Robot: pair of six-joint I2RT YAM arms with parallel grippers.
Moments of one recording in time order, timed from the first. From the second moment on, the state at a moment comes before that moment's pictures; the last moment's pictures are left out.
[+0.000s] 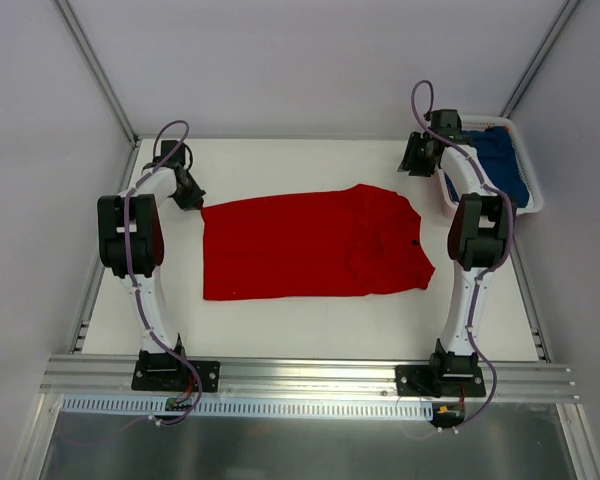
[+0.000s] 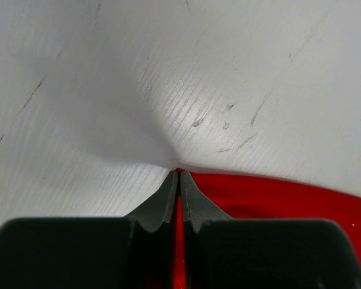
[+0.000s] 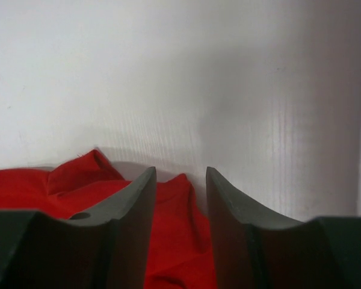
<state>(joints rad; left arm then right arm) 0.06 2.07 1.51 -0.52 -0.01 -0.57 0.01 2.22 1.96 -0.62 -0.16 0.25</state>
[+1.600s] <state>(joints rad) 0.06 2.08 1.54 -0.52 0.04 -0.56 0.07 2.24 1.86 -0.64 -0.27 0.23</state>
